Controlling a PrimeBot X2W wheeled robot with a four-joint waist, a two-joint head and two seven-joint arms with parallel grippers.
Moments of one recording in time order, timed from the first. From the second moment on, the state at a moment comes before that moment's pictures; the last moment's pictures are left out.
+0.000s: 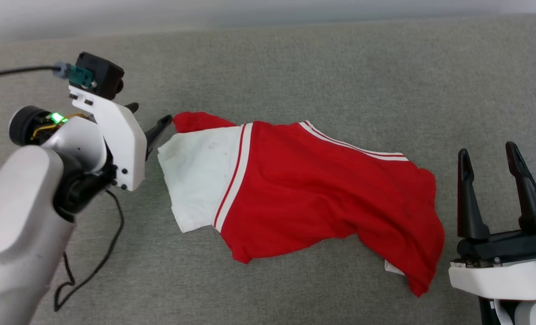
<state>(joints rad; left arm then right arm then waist) -0.72 0.55 -0.45 0.22 -0.67 -0.13 0.59 -0.04 -0.05 -0.03 -0.21 0.02 0.13 -0.26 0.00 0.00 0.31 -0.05</state>
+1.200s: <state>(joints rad) -0.76 0.70 -0.62 0.36 -0.89 -0.11 0.57 -0.05 -0.05 -0.06 -0.16 0.01 0.13 -0.26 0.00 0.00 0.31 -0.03</state>
